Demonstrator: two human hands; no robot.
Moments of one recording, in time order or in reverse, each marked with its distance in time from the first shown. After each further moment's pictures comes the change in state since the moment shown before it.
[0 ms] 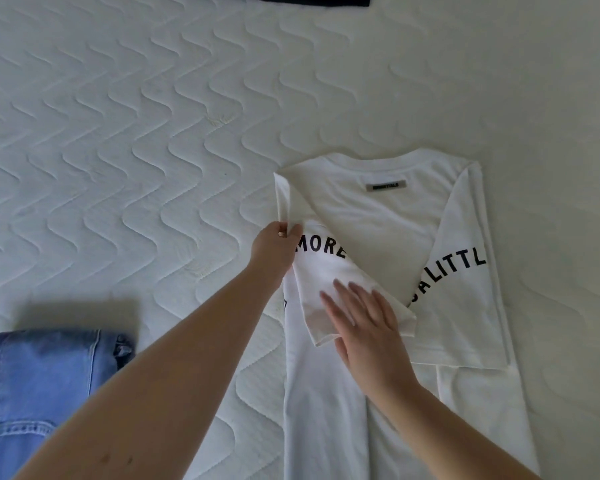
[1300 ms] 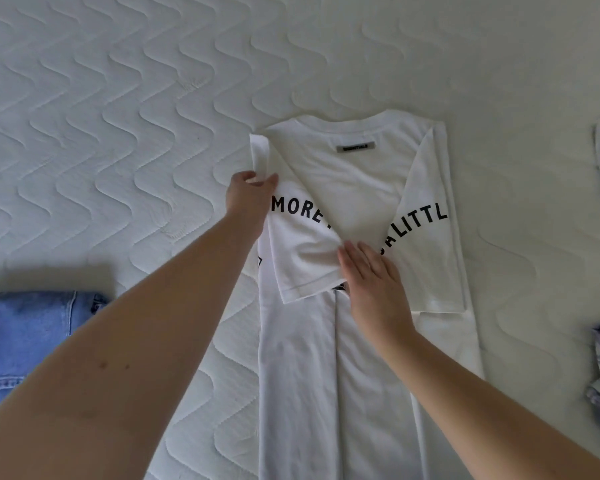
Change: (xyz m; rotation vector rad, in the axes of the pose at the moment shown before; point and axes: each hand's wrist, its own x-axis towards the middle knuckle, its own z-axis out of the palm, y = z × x) left_hand 0.008 0.007 0.012 -0.202 0.180 0.024; right_hand -0.025 0.038 -0.006 -0.096 0.032 0.122
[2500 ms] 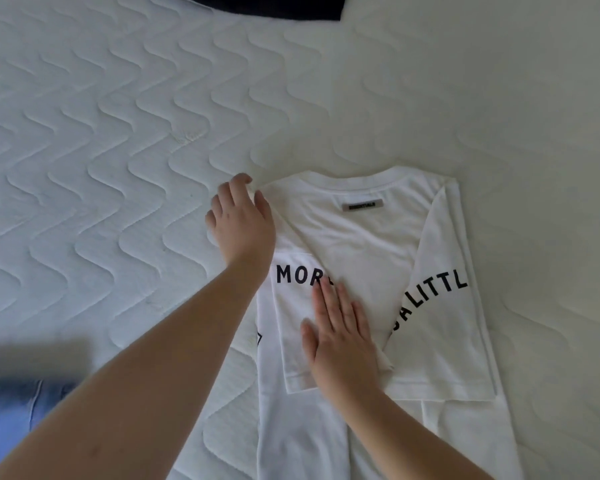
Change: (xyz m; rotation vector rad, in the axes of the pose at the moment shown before) left_hand 0.033 0.031 0.017 0.654 0.366 0.595; right_hand 0.056 -0.047 0.038 0.057 -0.097 0.187
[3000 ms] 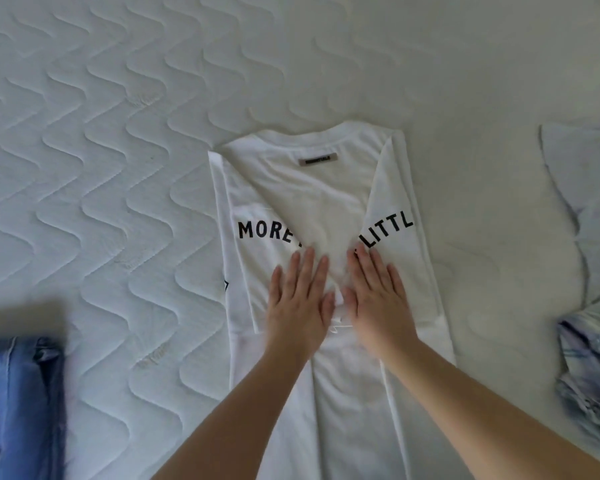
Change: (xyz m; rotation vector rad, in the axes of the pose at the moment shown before) left_hand -0.229 0.002 0.017 0.297 -0.467 0.522; right_hand -0.056 0.104 -0.018 -0.089 -0.032 0.072
